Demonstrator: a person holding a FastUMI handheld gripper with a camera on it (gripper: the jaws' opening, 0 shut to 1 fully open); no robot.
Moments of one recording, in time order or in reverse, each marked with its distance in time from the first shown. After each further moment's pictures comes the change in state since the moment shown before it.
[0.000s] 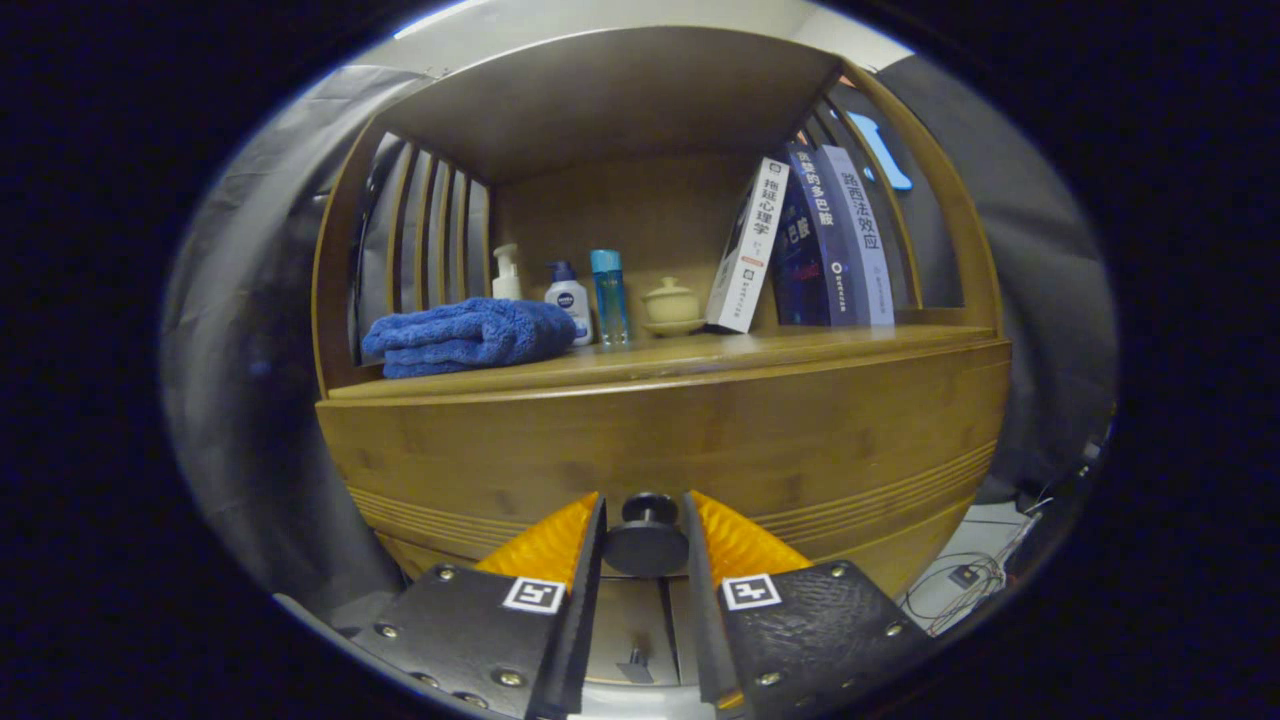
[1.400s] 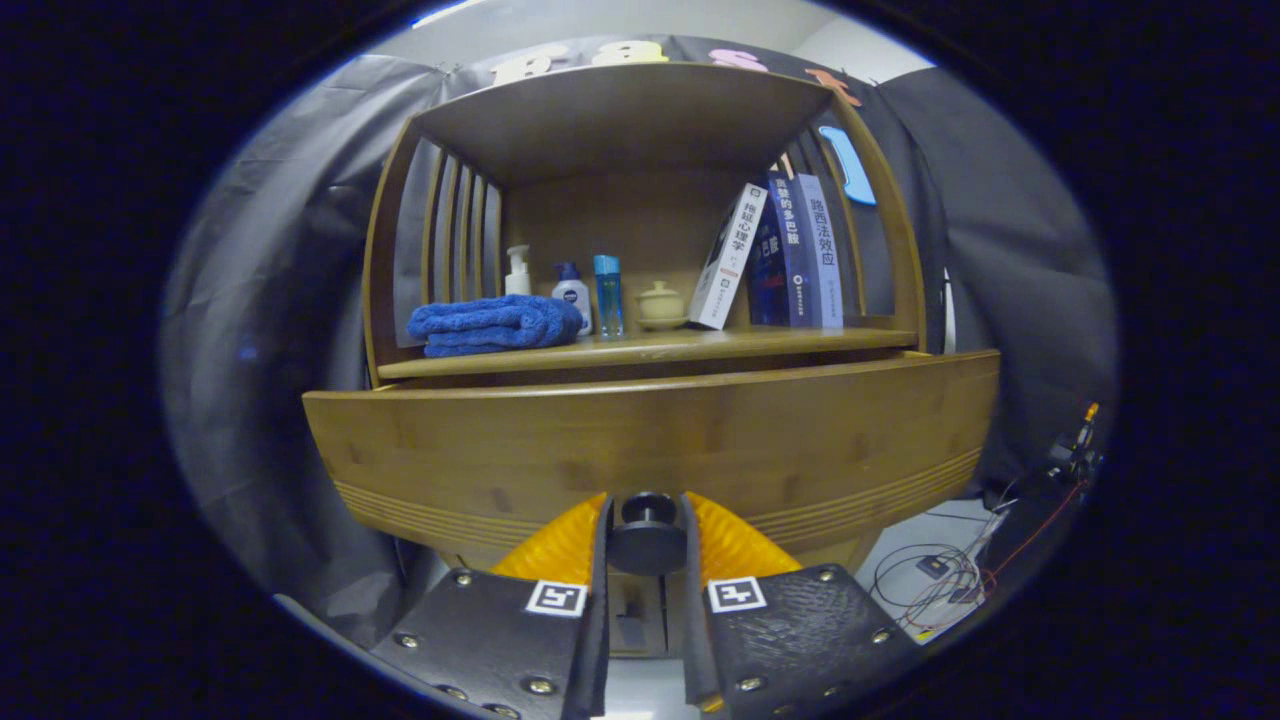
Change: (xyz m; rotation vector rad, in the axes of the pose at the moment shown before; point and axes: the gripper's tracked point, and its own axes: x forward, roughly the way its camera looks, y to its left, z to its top) arm -0.092 0.006 -0.010 -0.021 0.025 -0.075
